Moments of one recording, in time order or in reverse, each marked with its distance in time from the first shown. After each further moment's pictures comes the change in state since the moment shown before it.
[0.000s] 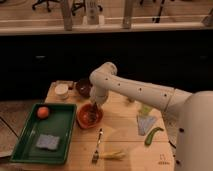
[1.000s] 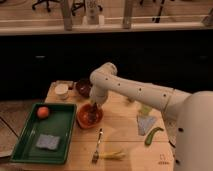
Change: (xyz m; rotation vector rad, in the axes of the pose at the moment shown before) arm -0.003 -0.001 0.005 0.004 -0.022 -0.067
